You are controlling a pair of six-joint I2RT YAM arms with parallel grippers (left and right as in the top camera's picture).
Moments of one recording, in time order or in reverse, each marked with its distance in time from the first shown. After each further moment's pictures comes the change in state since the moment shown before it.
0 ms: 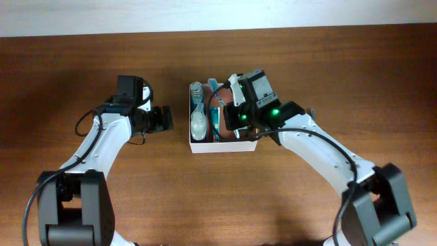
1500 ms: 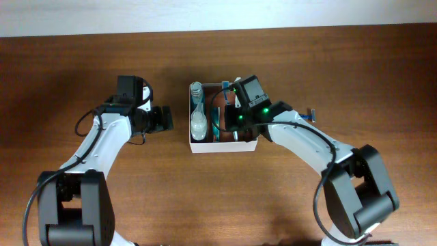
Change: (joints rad) left arm 0.000 0.000 0.000 0.000 0.000 0.000; right arm 0.000 0.125 0.000 0.029 0.119 0.180
